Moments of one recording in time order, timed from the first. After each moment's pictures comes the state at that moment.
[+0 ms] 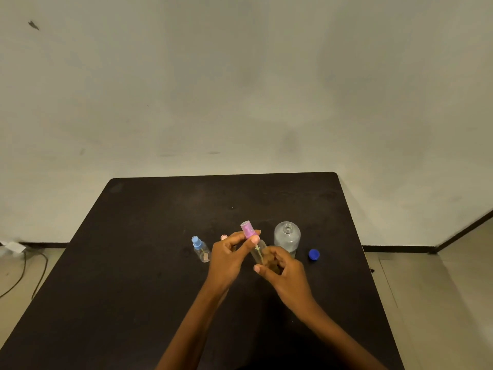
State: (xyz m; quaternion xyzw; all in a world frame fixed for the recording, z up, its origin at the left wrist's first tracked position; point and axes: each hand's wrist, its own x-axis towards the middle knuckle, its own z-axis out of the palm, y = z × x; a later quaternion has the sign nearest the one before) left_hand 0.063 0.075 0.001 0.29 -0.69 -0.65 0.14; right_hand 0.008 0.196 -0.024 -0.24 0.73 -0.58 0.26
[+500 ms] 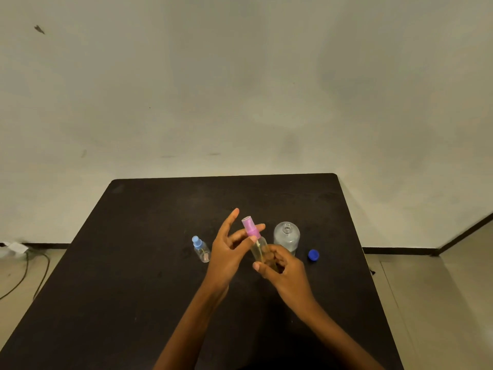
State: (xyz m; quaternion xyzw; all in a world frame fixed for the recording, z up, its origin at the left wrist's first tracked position) left_hand 0.066 0.076 0.009 0.25 -0.64 -0.71 0.15; right_hand 0.008 0.199 -0.022 -0.24 0.71 -0.61 0.26
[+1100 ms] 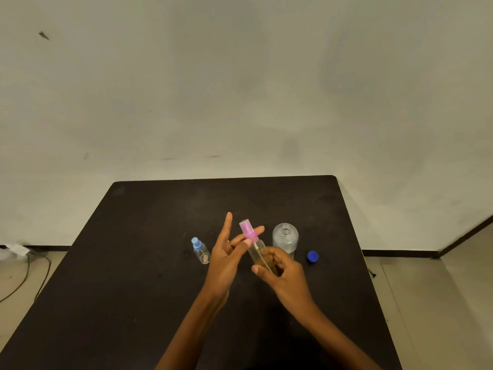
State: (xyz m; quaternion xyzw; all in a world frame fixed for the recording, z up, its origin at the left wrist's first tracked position) left_hand 0.073 0.086 0.012 0.25 -0.63 -0.72 0.15; right_hand 0.011 0.203 -0.019 -0.25 0.71 -0.60 0.26
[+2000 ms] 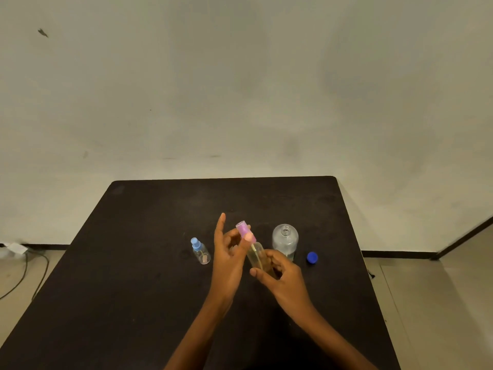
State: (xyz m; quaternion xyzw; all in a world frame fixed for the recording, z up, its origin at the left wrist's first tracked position) left_hand 0.064 0.093 -0.001 0.30 -0.64 -0.67 0.24; right_hand 0.013 0.202 -0.022 -0.25 0.72 -0.60 0.27
